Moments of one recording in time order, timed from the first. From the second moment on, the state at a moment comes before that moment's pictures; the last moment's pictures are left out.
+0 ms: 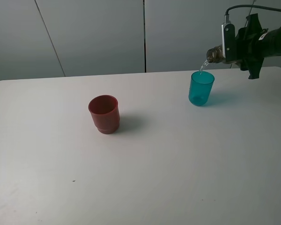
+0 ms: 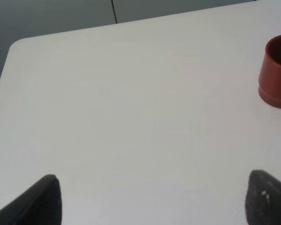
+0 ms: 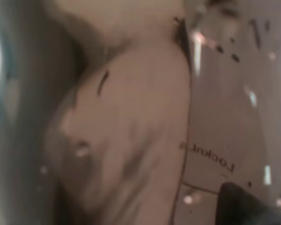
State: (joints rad) left arm -0.15 0.00 -0.51 0.14 1.08 -0.05; right arm -0.01 1.92 -1.10 0.01 -0.15 -1.72
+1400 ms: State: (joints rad) left arm -0.15 0.00 -0.51 0.14 1.08 -0.05; right arm -0.01 1.92 -1.10 -0.05 -0.13 -1.81
